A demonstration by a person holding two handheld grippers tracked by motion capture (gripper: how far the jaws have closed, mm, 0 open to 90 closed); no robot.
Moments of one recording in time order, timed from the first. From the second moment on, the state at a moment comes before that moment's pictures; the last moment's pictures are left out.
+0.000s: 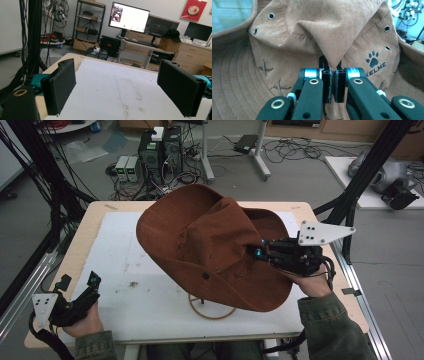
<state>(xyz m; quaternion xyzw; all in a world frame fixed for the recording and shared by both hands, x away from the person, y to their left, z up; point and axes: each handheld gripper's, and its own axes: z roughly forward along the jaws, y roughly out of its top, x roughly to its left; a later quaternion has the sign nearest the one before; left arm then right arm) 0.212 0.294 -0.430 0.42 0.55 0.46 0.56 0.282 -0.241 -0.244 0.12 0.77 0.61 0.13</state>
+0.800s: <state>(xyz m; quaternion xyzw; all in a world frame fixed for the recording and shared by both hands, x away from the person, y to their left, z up) 0.214 0.292 -0.430 0.42 0.55 0.46 0.56 0.295 -0.251 -0.263 0.11 0.78 0.61 0.09</state>
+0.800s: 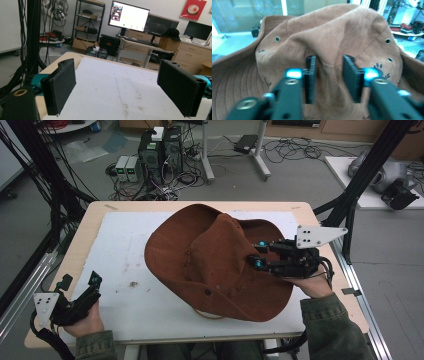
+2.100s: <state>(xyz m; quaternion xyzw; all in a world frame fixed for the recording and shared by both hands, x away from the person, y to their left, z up) 0.219 0.283 -0.429 0.43 0.54 0.48 0.54 0.245 -0.359 -0.349 0.49 0.50 0.54 0.47</state>
